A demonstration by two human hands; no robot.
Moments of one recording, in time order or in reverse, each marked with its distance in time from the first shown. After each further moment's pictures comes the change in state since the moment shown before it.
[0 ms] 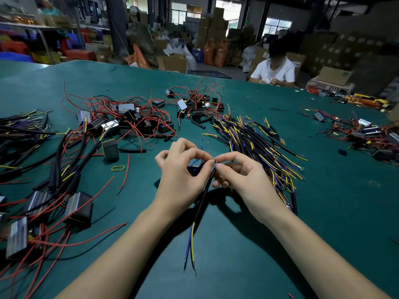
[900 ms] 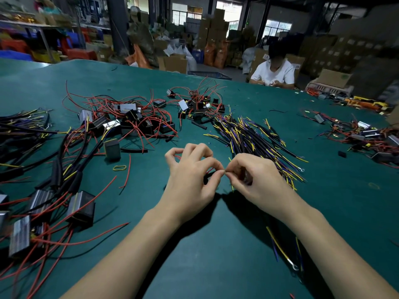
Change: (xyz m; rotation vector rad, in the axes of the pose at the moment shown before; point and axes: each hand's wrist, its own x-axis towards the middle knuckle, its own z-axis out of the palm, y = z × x) left_hand -0.003 0.001 0.003 0.257 -0.153 0.182; right_hand 0.002 -0.013 -0.028 -0.976 -0.107 -0.500
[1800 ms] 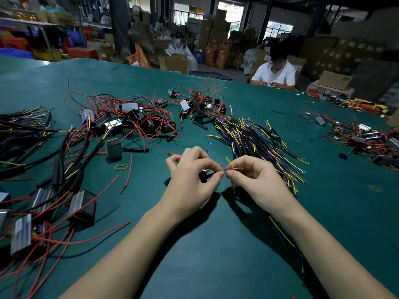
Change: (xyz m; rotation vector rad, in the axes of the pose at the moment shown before) left_hand -0.001 -0.004 0.002 -0.224 -0.006 -0.138; right_hand 0.000 -0.003 0.013 0.670 0.041 0.456
